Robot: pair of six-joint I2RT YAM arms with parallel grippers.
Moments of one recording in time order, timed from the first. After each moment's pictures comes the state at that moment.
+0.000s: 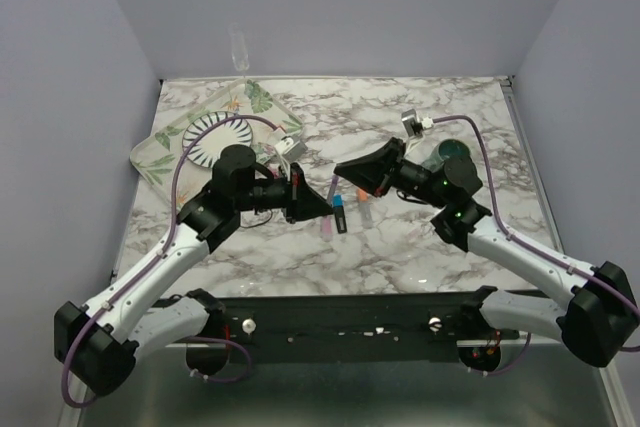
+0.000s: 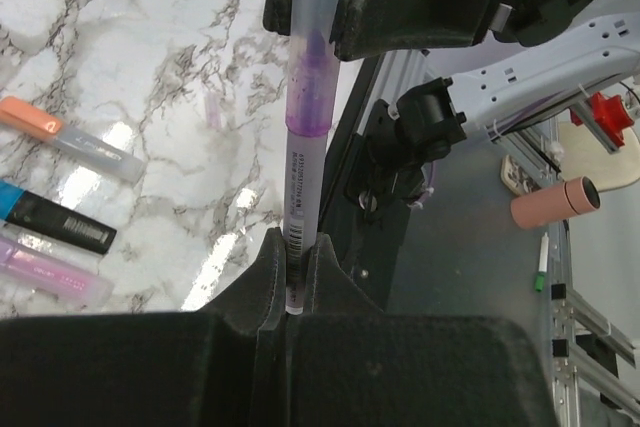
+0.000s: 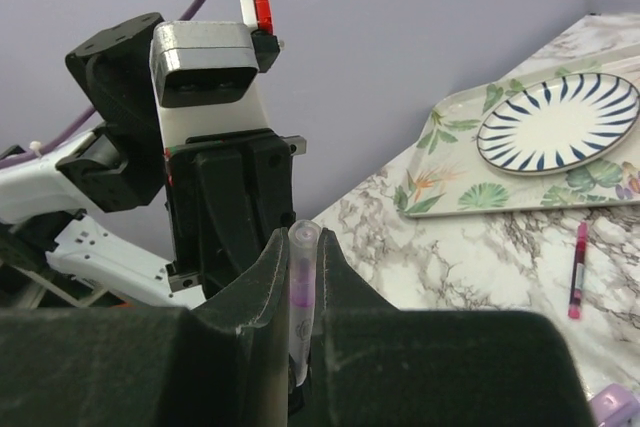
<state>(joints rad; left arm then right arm) -0.59 0.97 0.83 -0.10 0.75 -0.46 0.68 1.13 0.72 0.66 -0.53 0.69</state>
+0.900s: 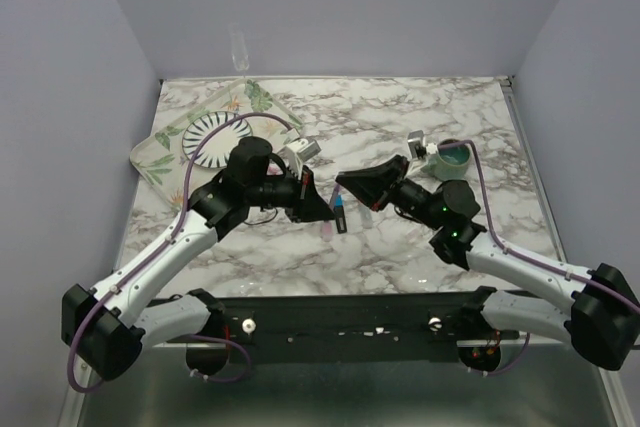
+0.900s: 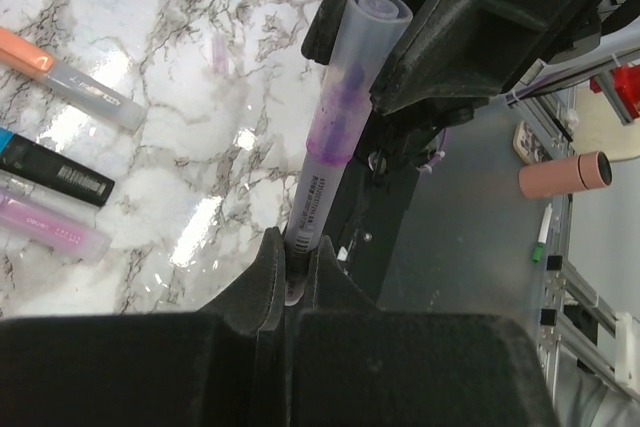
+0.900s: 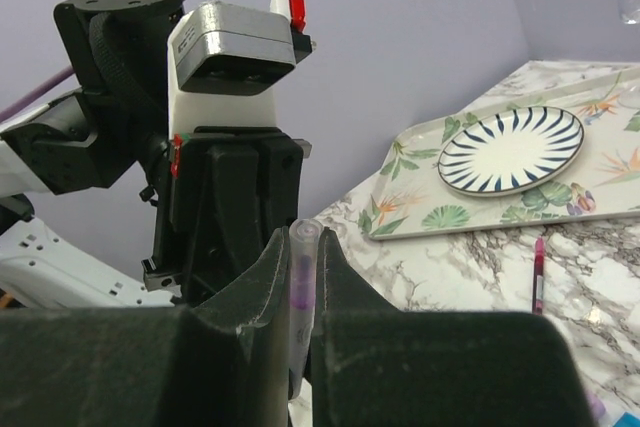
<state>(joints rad) -0.61 1.08 0.94 -0.30 0.73 -0.39 0.78 1.08 0.55 0.81 -0.31 0.59</state>
